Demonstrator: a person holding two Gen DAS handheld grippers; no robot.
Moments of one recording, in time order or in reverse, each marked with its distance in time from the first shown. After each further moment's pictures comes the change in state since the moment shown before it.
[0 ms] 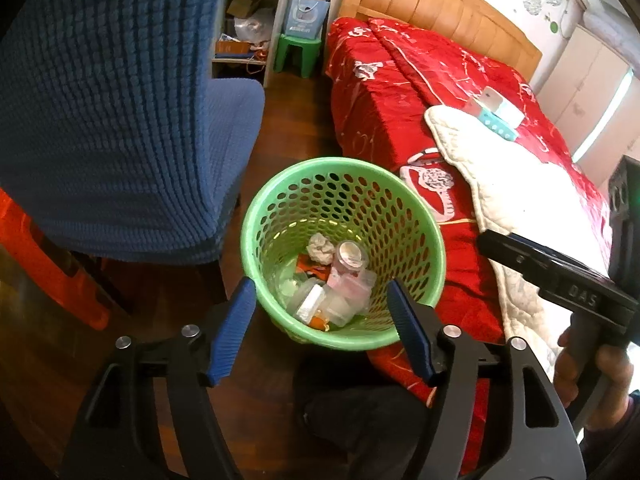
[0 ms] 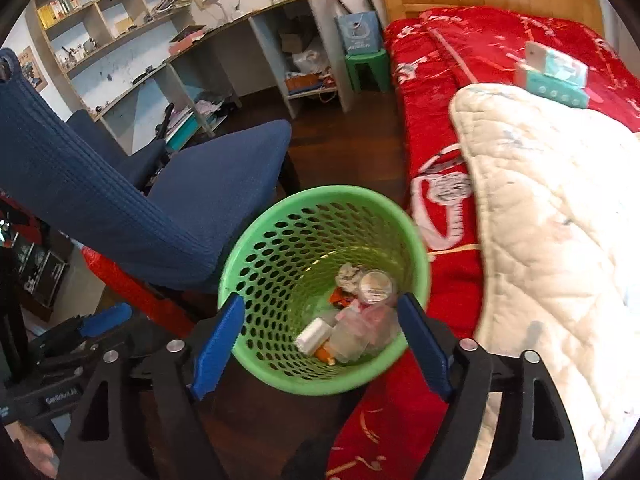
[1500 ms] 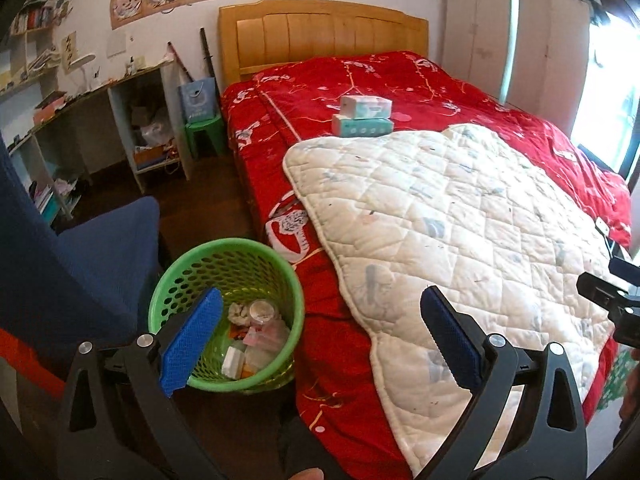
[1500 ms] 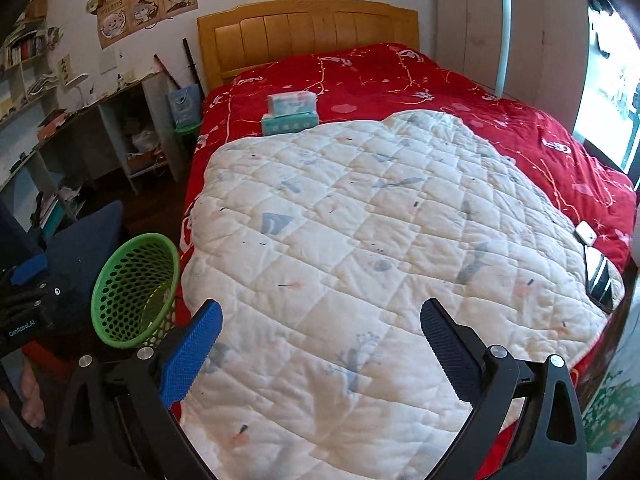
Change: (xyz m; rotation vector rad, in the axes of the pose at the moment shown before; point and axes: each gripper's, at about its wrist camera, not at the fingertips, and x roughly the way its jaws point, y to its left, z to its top) left arm -0.062 -0.205 -0.025 0.416 -0.182 -0.060; right arm -0.245 -0.124 -0.128 0.268 -0.219 -0.521
